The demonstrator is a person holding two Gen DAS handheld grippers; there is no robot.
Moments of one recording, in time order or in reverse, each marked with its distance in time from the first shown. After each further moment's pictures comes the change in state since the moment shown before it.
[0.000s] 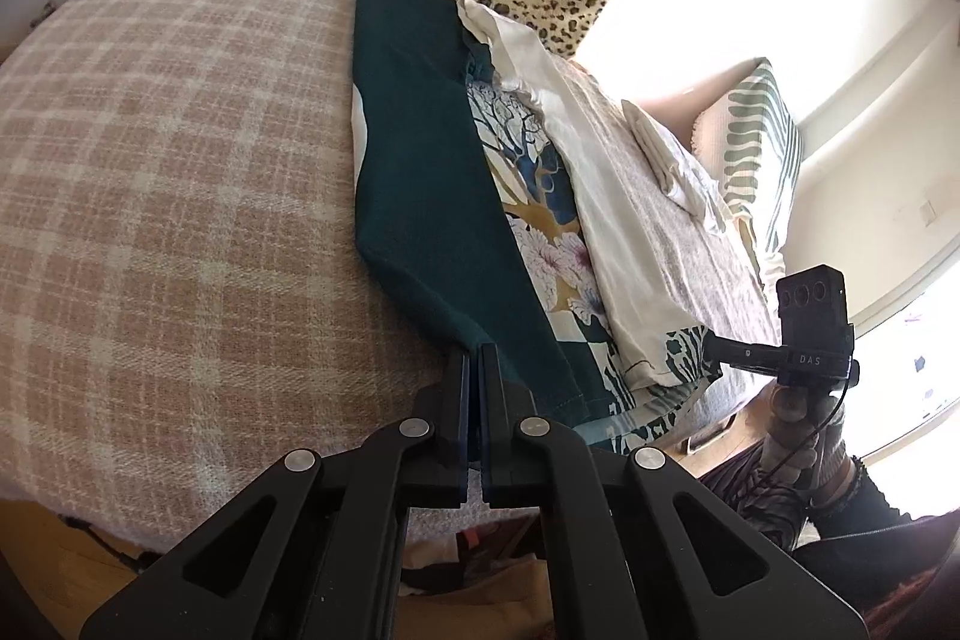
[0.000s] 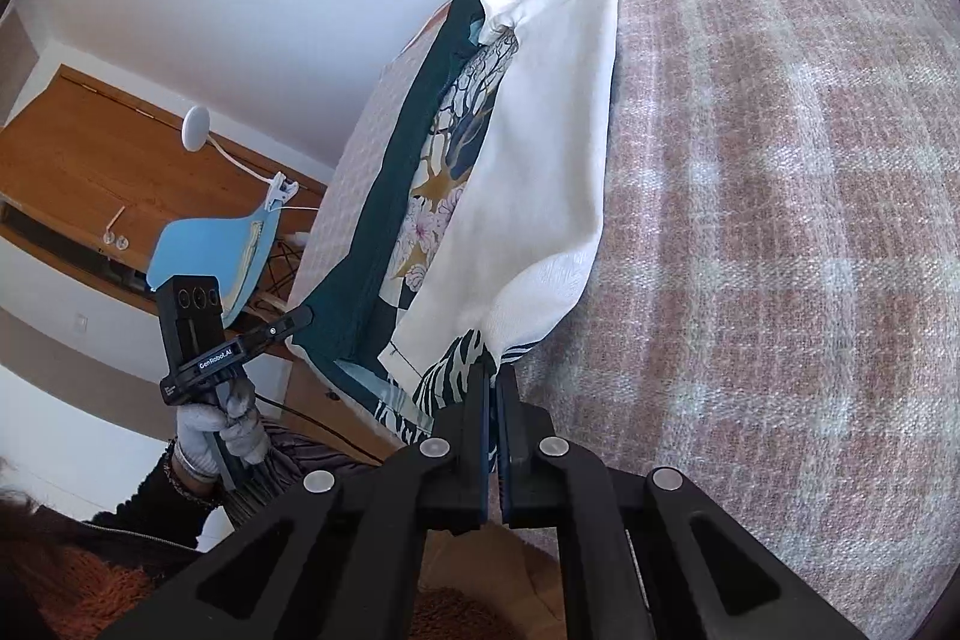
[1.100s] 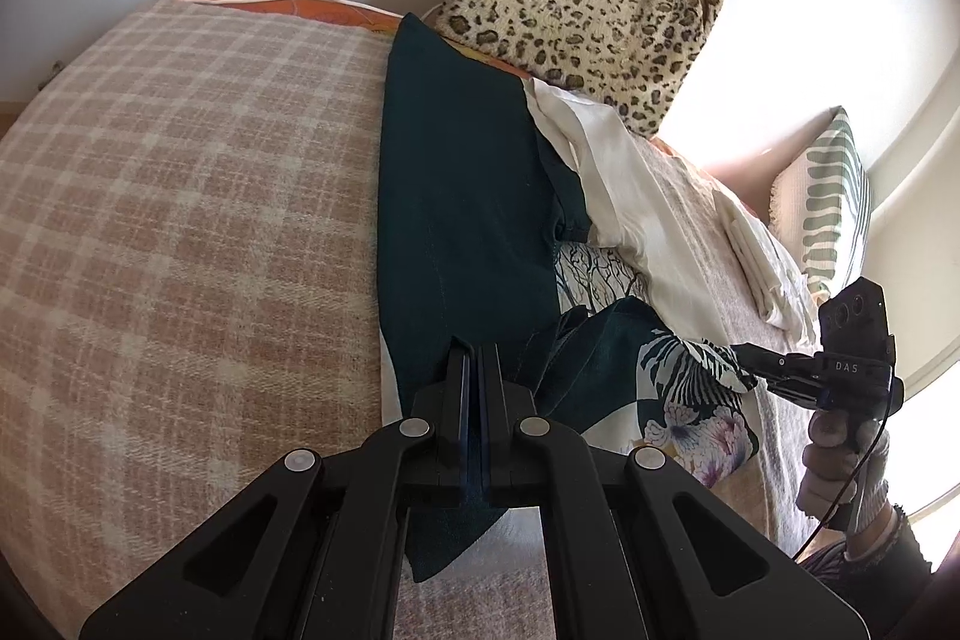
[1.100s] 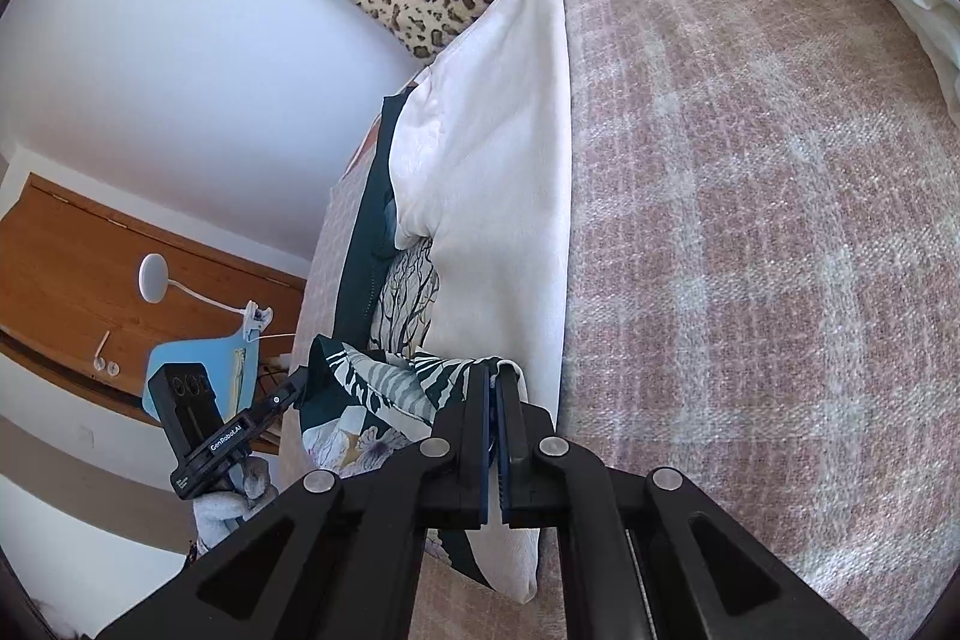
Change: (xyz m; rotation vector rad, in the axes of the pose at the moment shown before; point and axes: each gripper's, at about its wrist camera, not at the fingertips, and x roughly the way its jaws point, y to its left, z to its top) left arm 0.079 0.028 0.123 0.004 -0.093 0.157; right arm 0.044 -0.043 0.155 0.128 -0.113 -0.017
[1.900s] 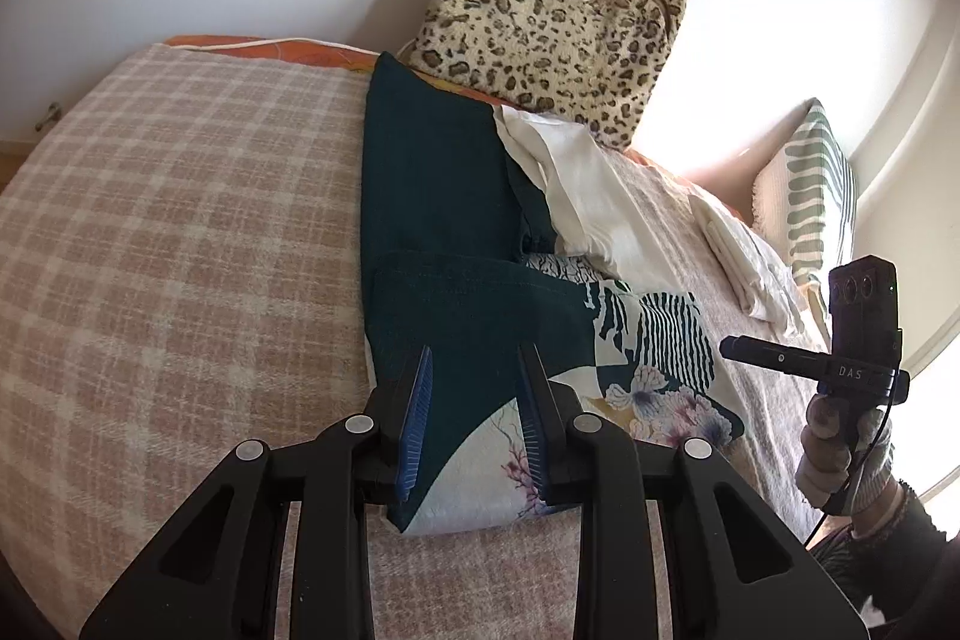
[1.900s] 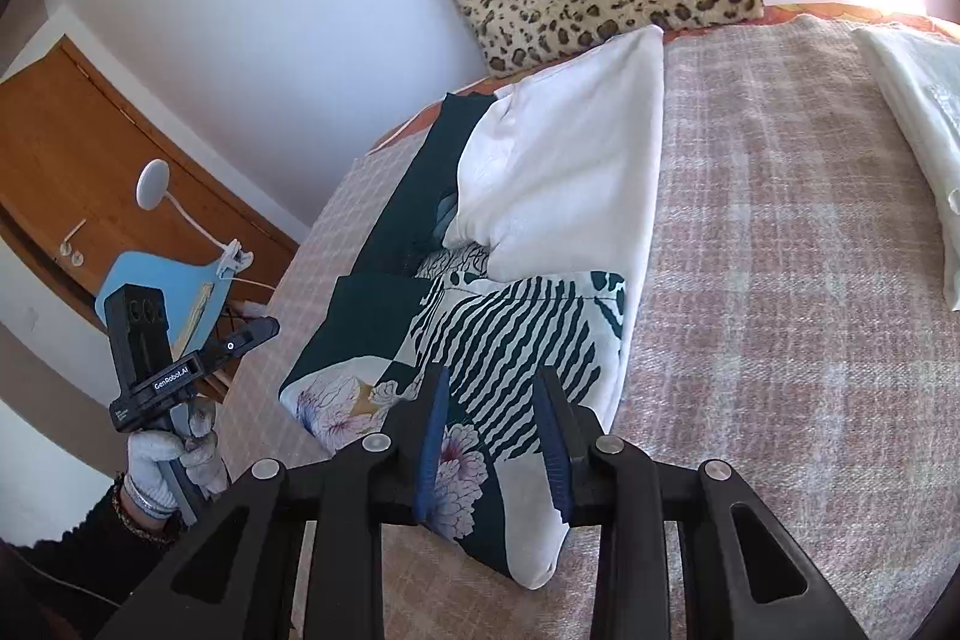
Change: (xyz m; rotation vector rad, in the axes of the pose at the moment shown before) left arm -0.016 -0.013 -0.010 0.080 -0.040 -0.029; right arm -0.005 0.051 -0.010 -0.319 -0.018 -0.099
